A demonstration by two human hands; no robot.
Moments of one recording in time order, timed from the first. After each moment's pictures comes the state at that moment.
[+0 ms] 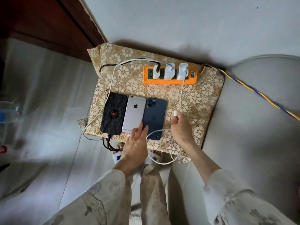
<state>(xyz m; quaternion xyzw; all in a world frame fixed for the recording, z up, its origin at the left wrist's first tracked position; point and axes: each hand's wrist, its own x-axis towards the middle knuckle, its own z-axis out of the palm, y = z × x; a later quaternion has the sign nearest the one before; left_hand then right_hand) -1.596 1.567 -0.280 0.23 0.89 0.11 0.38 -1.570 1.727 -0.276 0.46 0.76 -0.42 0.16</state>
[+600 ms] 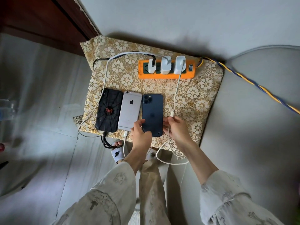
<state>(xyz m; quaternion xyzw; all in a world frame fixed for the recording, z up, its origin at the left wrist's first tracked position) -1.594 1.614 -0.269 -0.22 0.78 0.42 0.41 -1.558 1.720 -0.286 0.55 0.48 -0.67 0.13</state>
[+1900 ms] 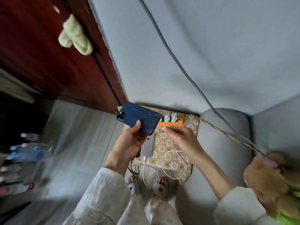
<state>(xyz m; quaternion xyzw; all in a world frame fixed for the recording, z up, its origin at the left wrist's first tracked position) -1.666 1.554 0.030 -0.23 0.41 0.78 0.41 -1.561 1.691 0.050 0.27 0.69 -0.67 0.04</state>
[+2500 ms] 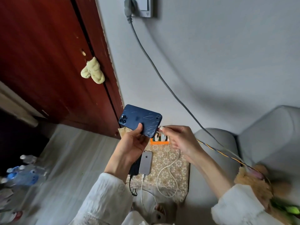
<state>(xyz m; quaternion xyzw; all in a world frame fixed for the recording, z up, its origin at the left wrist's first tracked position) -1.639 1.544 0.123 -0.16 0.38 0.82 0.40 -1.549 1.677 0.135 0.23 0.70 -0.67 -0.05</state>
